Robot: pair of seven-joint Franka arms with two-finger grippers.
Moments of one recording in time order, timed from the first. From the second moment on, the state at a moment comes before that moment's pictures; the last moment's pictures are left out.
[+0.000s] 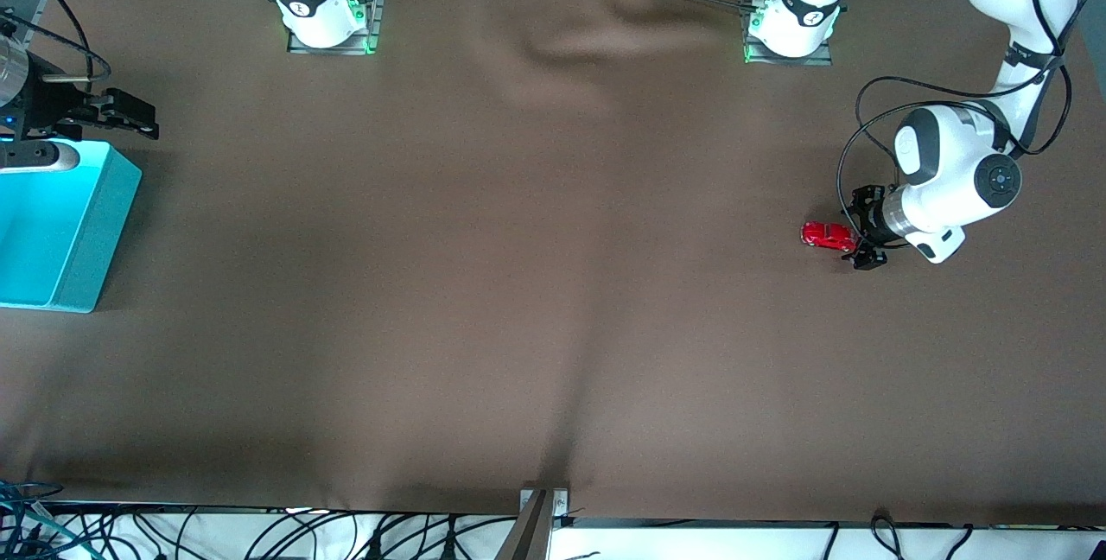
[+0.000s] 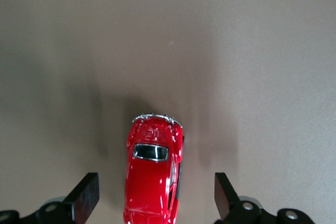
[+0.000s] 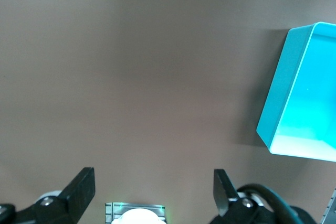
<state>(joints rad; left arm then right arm) 0.17 0.36 -0.07 -2.25 -0.09 2.47 -1.35 0.02 0.02 -0.03 -1.63 -0.07 1.47 -0.07</state>
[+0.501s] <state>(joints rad) 0.17 0.40 -0.09 -2.25 -0.09 2.51 -1.37 0.02 0.06 -0.03 -1.63 -0.07 1.46 -0.07</state>
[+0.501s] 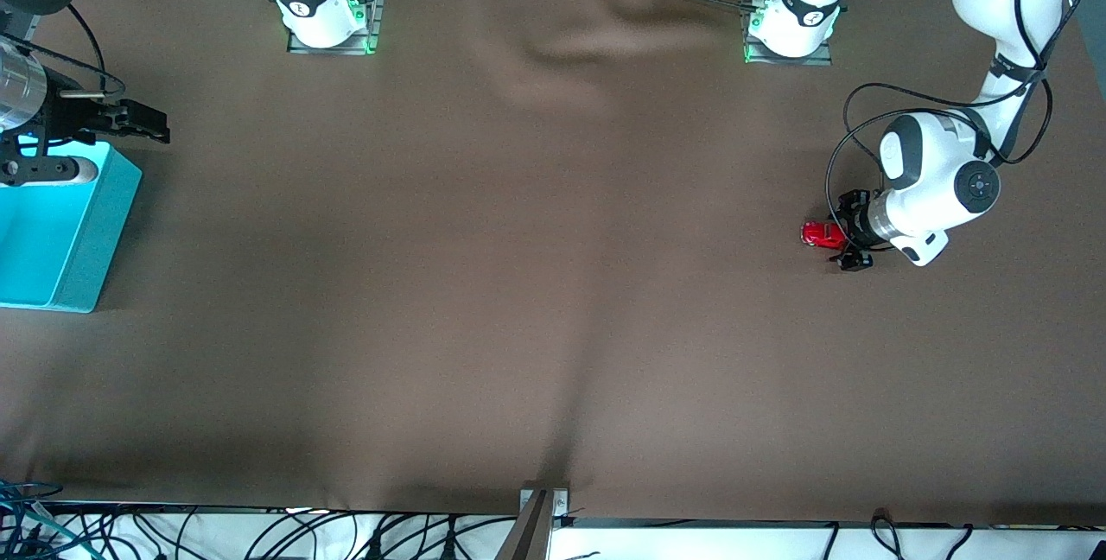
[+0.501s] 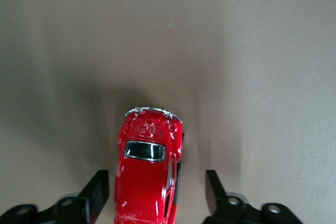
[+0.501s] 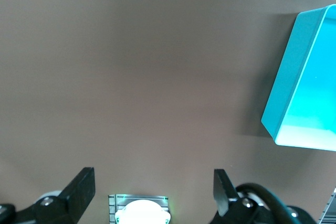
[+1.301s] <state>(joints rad) 0.17 0.40 -0.20 -2.22 -0.09 2.51 -1.47 0.02 0.06 -0.03 -1.63 -0.07 1.46 -0.07</state>
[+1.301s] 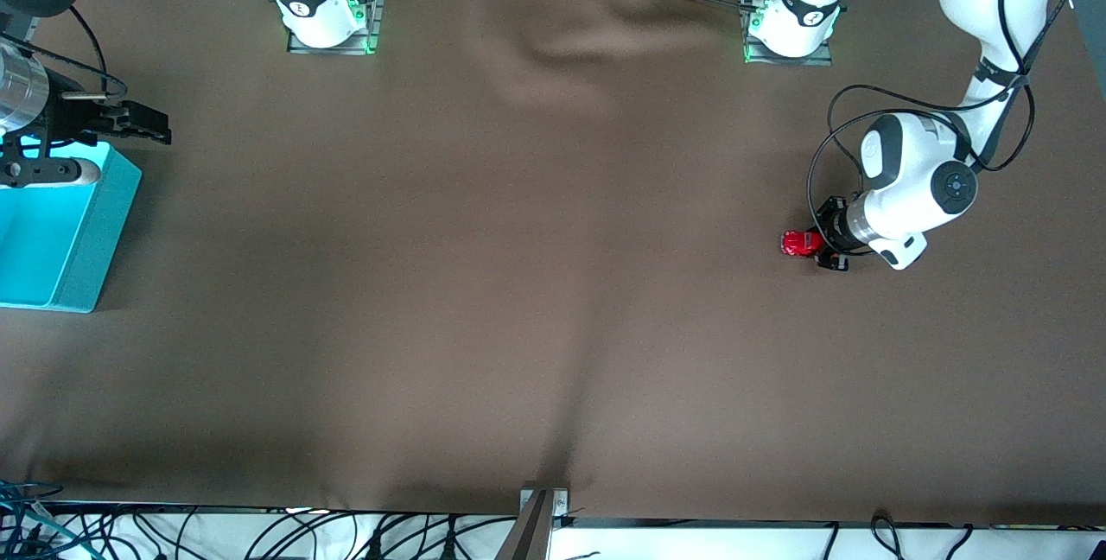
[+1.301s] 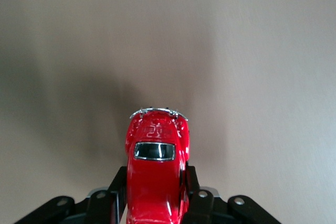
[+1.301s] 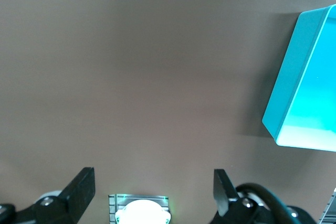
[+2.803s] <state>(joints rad) 0.15 0.45 -0.30 -2.19 -0.07 2.52 -1.67 0.02 0.10 -0.03 -1.63 -0.07 1.47 -0.07</state>
